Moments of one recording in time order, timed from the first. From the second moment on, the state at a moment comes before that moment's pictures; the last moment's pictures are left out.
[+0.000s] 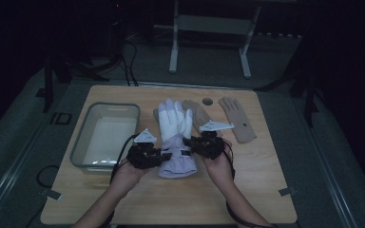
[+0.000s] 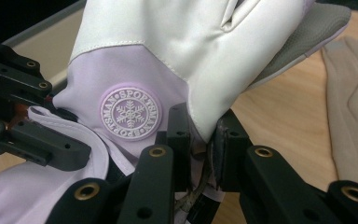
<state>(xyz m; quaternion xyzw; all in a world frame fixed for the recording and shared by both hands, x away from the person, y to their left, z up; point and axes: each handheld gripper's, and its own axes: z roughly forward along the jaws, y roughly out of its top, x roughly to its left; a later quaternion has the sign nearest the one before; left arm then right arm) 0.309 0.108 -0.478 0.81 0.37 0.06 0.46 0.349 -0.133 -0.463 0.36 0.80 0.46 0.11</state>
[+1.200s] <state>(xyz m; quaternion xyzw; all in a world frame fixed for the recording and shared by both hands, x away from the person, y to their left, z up) 0.316 0.289 -0.418 0.82 0.39 0.11 0.41 0.376 0.045 -0.421 0.32 0.80 0.51 0.08</state>
